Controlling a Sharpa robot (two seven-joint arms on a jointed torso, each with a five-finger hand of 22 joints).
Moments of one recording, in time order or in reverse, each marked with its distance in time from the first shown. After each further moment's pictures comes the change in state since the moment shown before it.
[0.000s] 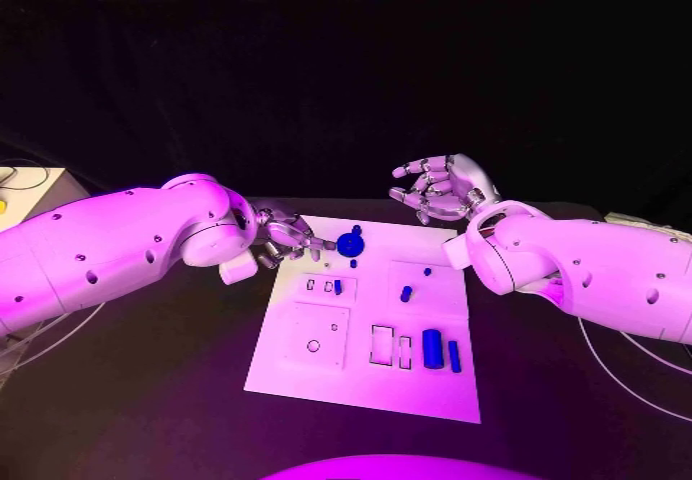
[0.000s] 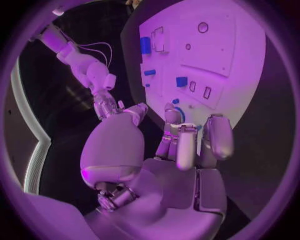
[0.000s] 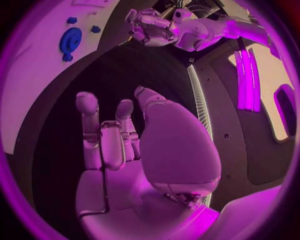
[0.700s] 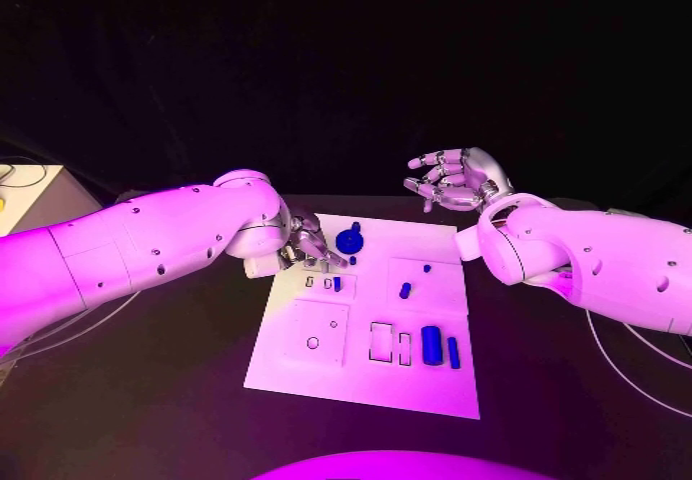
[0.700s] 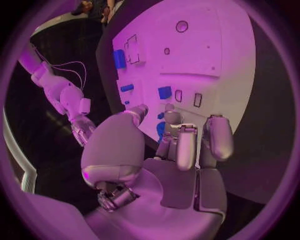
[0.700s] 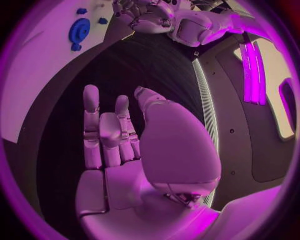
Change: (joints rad) left arm 0.009 0.181 -0.037 -0.137 -0.141 0.110 -0.149; left_hand 0.006 0.006 -0.003 -0.003 0.007 -0.010 0.004 0.000 0.011 0.004 -0.004 0.011 0.019 0.000 0.000 0.004 0.000 0.000 0.007 -0.007 0.000 0.016; right arm 0.007 -0.018 -0.001 -0.033 0.058 0.012 -0.003; right_hand 0.000 0.000 0.006 0.000 0.004 -0.052 0.016 0.023 0.004 -0.058 0.010 -0.093 -0.131 -0.080 0.013 -0.162 -0.176 0.015 -0.071 0.015 -0.219 -0.123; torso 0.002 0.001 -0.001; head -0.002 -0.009
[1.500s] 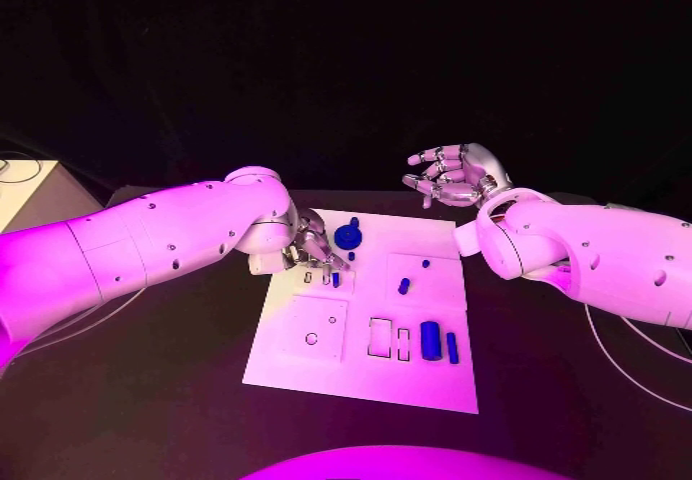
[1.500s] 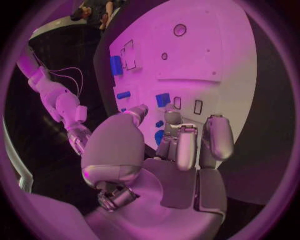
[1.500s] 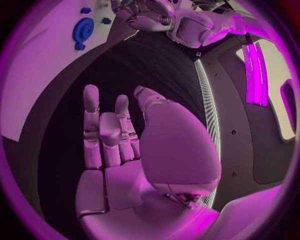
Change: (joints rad) left arm 0.000 0.052 -0.011 -0.048 -0.006 0.069 -0.018; left_hand 0.000 0.000 0.000 0.000 0.000 0.000 0.000 0.000 0.004 0.000 0.000 0.000 0.000 0.000 0.000 0.004 0.000 0.000 0.004 0.004 0.000 0.006; right arm 0.001 0.000 0.000 -0.003 -0.011 -0.004 -0.023; right_hand 0.006 -0.005 0.000 0.000 0.000 -0.005 0.001 0.000 0.001 0.000 0.000 -0.010 -0.015 -0.007 0.000 -0.015 -0.010 0.000 0.000 0.000 -0.009 -0.006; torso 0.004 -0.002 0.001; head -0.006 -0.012
